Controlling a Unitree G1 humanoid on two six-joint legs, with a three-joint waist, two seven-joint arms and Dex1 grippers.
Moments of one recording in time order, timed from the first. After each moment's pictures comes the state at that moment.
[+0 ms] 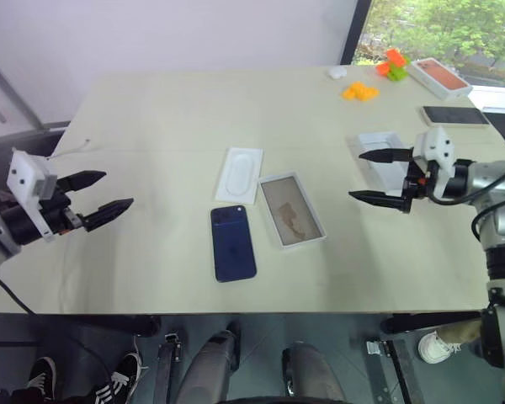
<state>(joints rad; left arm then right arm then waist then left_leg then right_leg) -0.15 0.90 0.44 -0.05 -0.58 0.42 -1.00 -0.67 -0.82 -0.08 0.43 0.31 0.06 1.36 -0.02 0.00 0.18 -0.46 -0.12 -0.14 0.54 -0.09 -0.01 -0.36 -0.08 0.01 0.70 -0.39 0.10</state>
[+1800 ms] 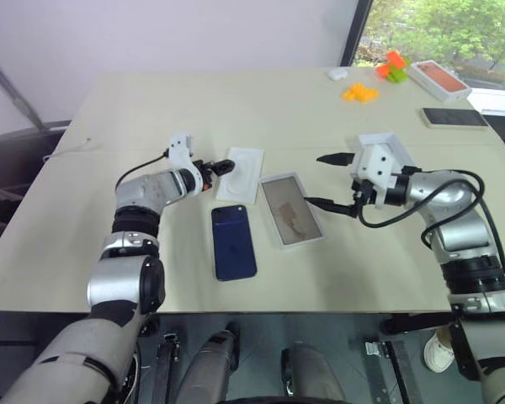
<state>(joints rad) -1.02 0.26 0.26 0.84 -0.46 0.78 -0.42 -0.60 -0.68 0.05 0.18 0.18 0.03 1.09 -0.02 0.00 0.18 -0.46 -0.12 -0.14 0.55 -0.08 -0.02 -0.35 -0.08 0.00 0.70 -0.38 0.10</state>
